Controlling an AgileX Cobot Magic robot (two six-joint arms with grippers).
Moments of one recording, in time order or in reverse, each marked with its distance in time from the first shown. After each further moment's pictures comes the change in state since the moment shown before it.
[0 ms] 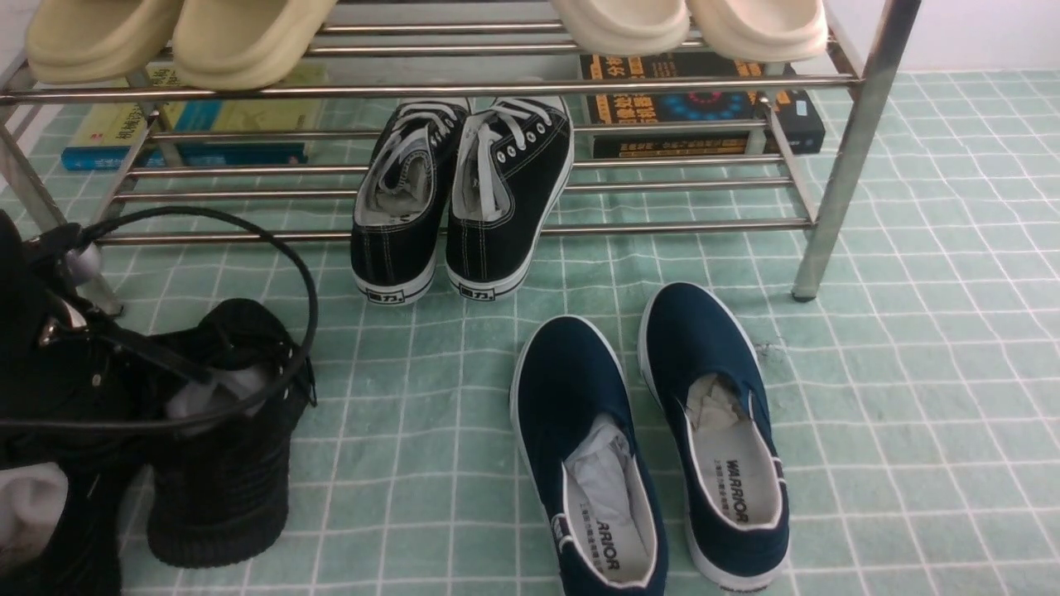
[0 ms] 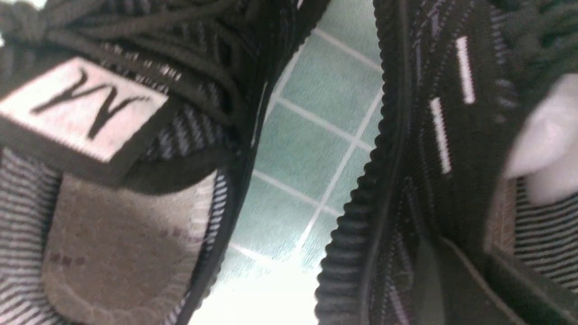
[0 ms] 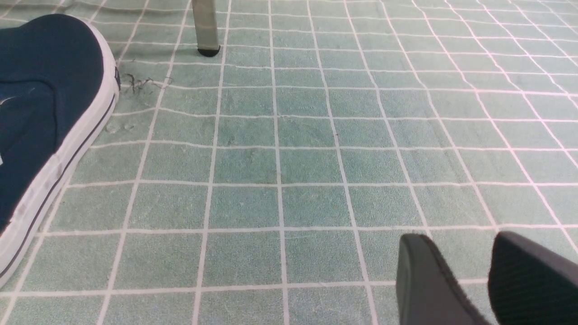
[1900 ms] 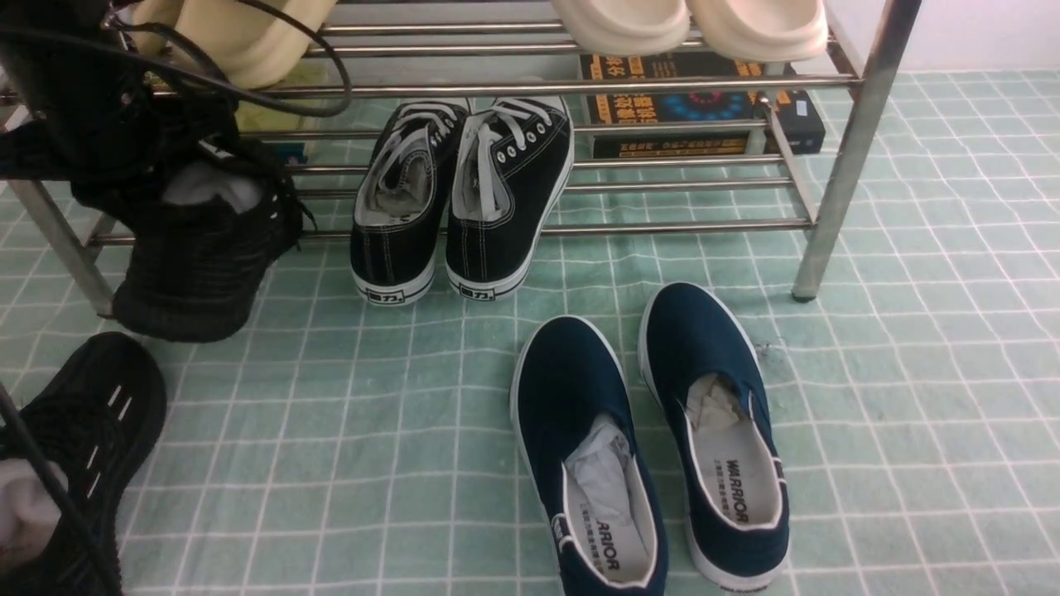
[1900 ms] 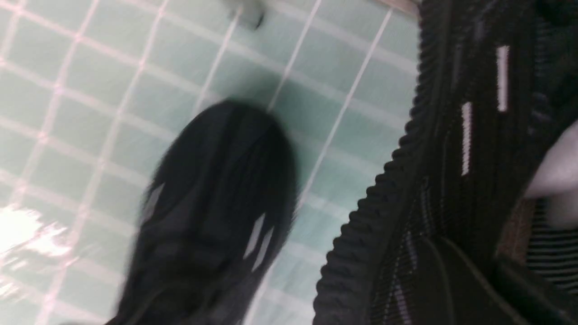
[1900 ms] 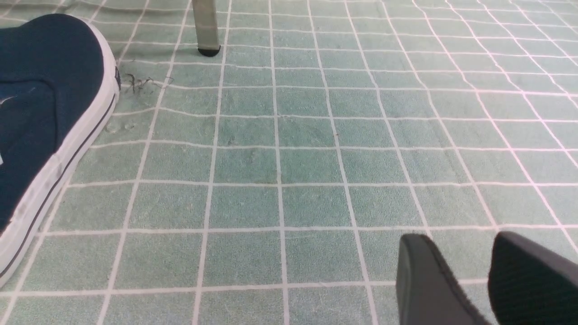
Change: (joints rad) right arm 0.000 0.000 0.000 0.000 0.000 0.000; left arm 0.006 0.420 -0.818 0.150 0.434 0.117
